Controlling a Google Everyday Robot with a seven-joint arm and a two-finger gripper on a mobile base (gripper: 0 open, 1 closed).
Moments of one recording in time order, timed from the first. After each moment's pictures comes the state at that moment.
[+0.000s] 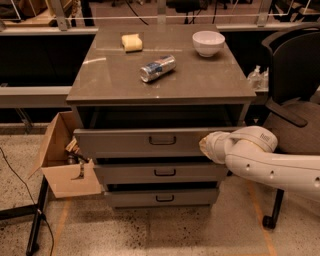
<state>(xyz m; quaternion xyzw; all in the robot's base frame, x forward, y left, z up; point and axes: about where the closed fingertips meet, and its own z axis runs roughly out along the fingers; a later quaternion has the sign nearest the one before) 0.638 -0.170 0.650 -0.77 0.50 -0.26 0.30</state>
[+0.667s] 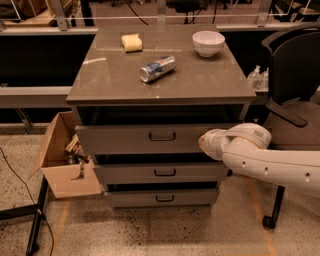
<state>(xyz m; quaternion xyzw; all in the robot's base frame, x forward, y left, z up) 0.657 -0.170 0.644 -0.77 0.49 -0.27 0.30</state>
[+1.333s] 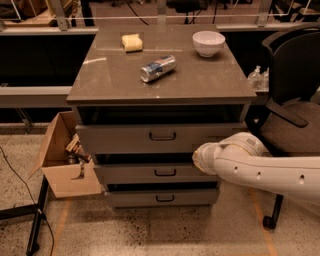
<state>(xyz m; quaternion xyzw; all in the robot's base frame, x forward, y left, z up) 0.612 -0.144 0.609 -0.81 0.48 -0.22 0.26</state>
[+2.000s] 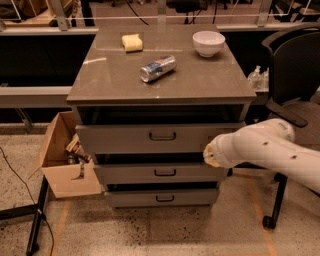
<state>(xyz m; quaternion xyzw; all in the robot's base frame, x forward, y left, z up) 0.584 -0.172 0.656 -0.80 0.53 -0.15 0.25</state>
